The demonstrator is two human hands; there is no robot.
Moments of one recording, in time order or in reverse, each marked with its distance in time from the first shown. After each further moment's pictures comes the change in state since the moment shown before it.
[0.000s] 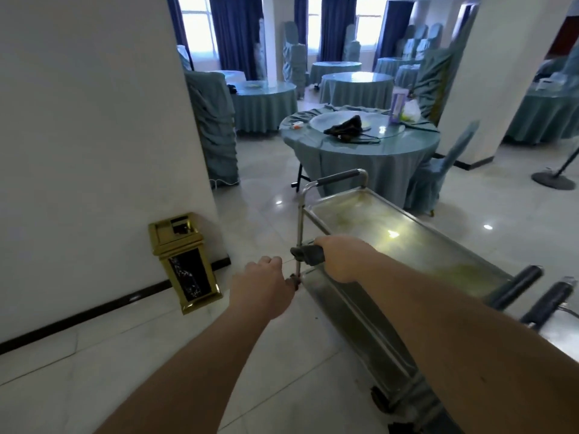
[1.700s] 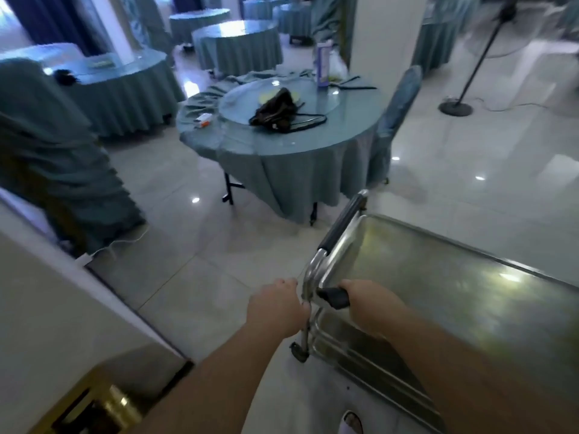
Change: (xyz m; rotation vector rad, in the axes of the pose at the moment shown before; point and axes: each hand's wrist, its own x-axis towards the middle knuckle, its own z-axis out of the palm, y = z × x) left_hand 0.740 -0.069 0.064 0.057 -0.321 0.474; right_hand 0.620 0.132 -0.037 0.261 -0.056 0.576
